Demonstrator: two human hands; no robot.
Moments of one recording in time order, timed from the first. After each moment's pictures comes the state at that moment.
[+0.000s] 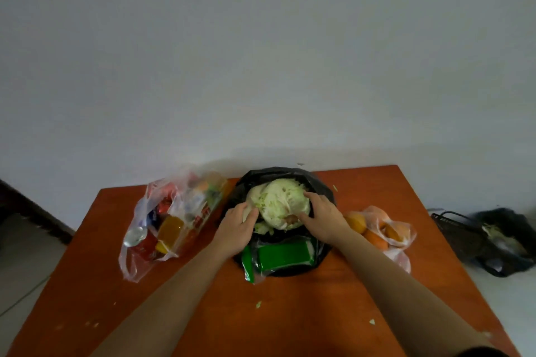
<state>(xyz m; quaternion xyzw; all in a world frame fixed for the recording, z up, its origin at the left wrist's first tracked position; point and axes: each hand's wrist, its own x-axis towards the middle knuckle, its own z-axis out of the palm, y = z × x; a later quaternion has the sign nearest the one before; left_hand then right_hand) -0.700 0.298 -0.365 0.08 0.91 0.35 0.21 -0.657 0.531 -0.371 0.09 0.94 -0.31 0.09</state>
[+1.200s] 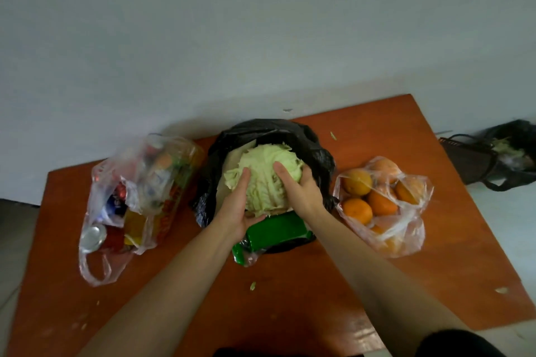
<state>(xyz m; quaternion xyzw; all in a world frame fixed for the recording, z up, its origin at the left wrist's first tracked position) -0.750 0.375 -0.432 -0.27 0.61 0.66 0.35 -0.707 0.518 -0.438 0.34 0.70 -0.62 0.08</state>
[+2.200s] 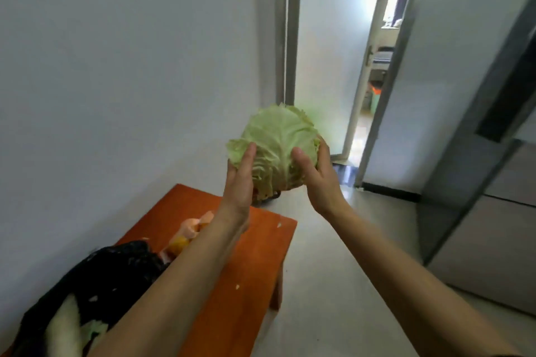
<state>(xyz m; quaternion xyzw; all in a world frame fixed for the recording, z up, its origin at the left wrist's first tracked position) -0.458 0.531 -0.185 0.36 0.47 0.66 0.46 -0.312 0.565 -0.188 0.41 0.61 -0.41 -0.54</state>
